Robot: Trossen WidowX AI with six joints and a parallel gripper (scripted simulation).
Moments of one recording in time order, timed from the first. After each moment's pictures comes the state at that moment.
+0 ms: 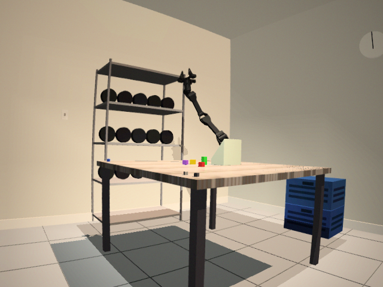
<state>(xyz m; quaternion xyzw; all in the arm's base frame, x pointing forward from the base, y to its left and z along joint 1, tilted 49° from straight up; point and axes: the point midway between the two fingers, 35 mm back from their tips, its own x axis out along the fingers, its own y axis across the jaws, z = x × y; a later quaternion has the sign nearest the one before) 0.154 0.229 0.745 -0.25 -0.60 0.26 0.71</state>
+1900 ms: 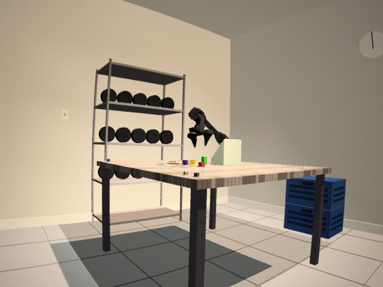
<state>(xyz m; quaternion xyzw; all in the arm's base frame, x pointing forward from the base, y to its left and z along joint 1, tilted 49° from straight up) 0.415 0.052 -0.040 -0.26 0.64 -0.22 0.68</state>
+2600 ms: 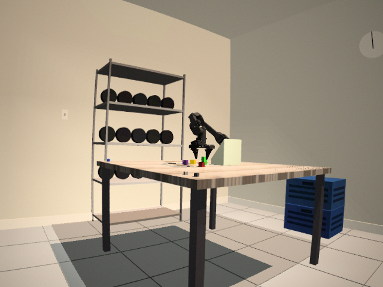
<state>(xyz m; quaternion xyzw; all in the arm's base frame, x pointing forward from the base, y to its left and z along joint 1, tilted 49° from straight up) 0.379 -0.020 -0.084 -0.29 0.67 -0.28 0.62</state>
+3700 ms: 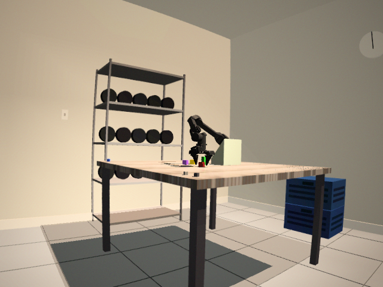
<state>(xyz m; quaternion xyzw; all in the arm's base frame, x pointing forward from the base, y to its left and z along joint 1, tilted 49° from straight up) 0.377 -0.049 -0.112 -0.30 0.67 -0.28 0.62</state>
